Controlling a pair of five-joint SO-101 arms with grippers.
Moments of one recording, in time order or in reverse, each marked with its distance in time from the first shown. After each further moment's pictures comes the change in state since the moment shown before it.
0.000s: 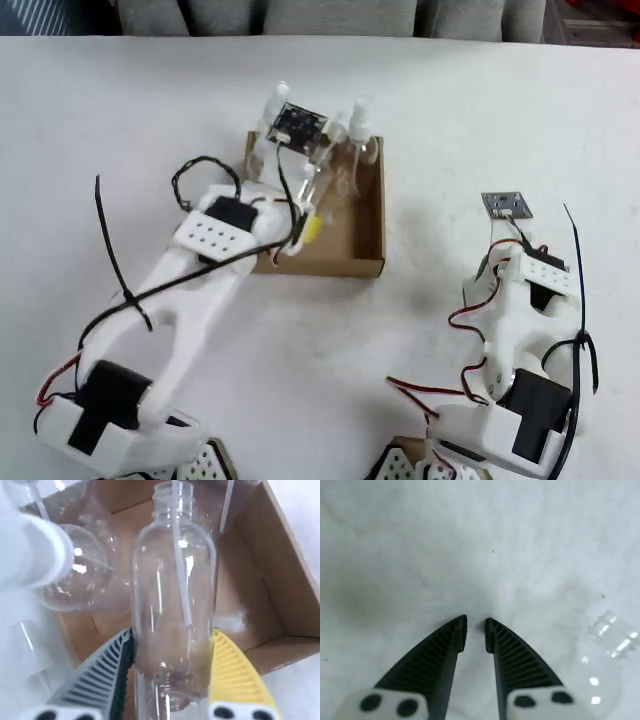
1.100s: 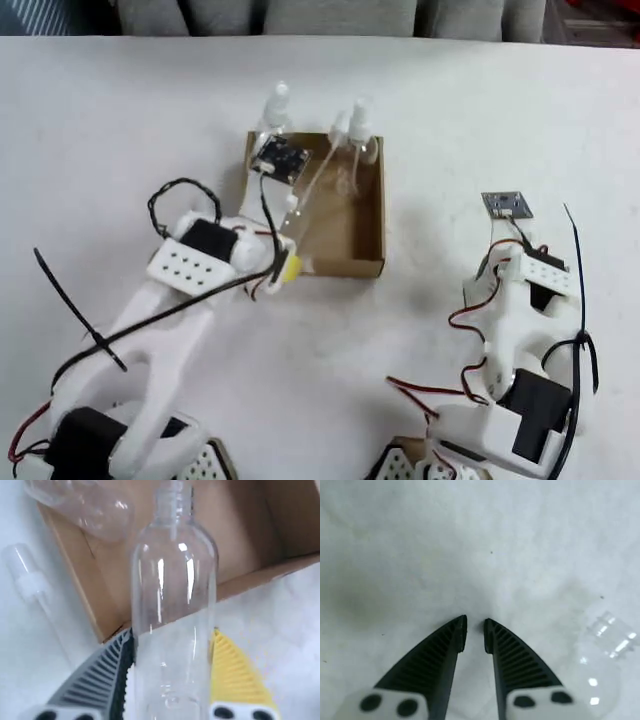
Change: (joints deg) left arm 0.1 -13.5 8.8 14.9 0.0; right arm 0.0 0.0 0.1 -0.5 0.0
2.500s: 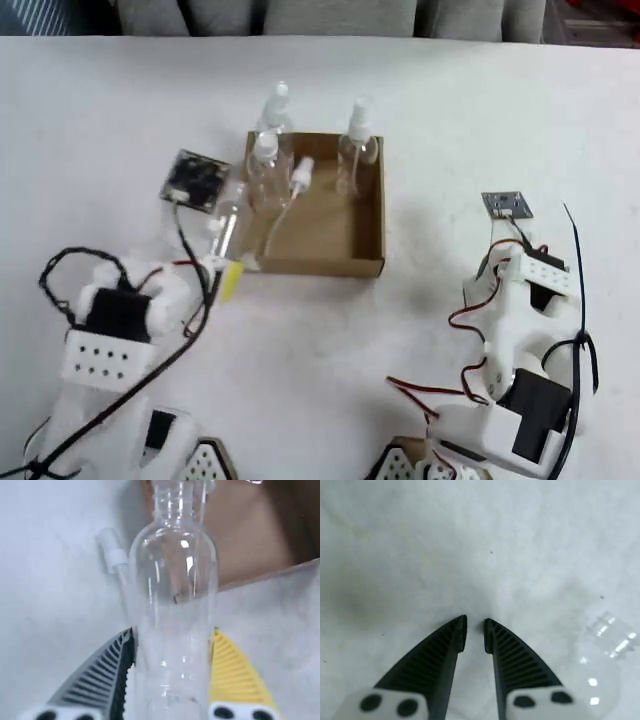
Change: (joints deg) left arm -13.0 -32.5 12.0 9.0 -6.4; right arm 0.0 0.0 0.0 0.0 0.0
